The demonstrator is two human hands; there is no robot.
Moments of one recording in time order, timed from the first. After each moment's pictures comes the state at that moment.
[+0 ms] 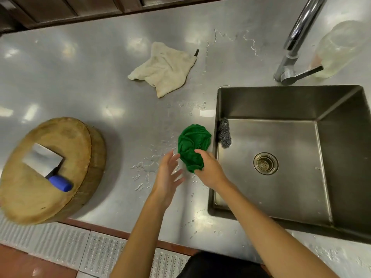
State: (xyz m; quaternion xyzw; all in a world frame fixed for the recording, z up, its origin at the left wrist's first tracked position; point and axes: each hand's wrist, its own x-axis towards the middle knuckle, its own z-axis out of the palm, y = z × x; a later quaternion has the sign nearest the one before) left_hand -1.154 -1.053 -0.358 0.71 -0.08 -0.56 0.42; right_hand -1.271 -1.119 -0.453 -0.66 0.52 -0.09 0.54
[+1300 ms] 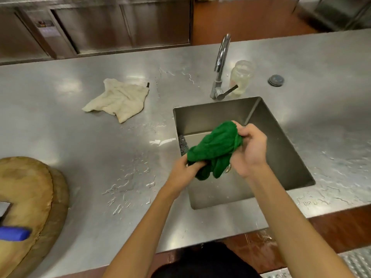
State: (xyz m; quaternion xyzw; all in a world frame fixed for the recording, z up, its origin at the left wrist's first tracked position) left_hand -1.203 -1.040 -0.328 0.56 -0.46 -0.60 0.34; right_hand -1.357 -1.055 -0.251 -0.25 0.36 -0.58 0.68
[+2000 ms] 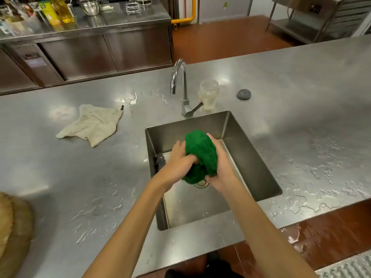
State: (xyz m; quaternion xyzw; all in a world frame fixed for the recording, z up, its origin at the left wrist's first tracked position) left_hand -1.316 -1.081 -0.259 0.51 -0.59 -0.58 0.25; right_hand -1.446 -1.069 -0.283 -0.17 0.45 -0.52 0.71
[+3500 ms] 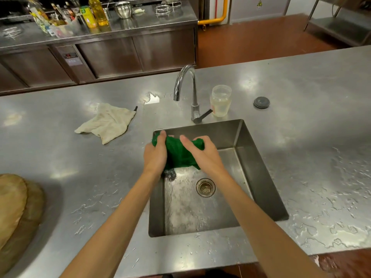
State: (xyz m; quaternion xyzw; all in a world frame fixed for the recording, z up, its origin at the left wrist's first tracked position) left_hand -1.327 -1.129 -0.266 0.68 -0.34 -0.43 0.49; right_hand -1.470 -1.127 -0.274 -0.50 0.56 -0.41 0.52
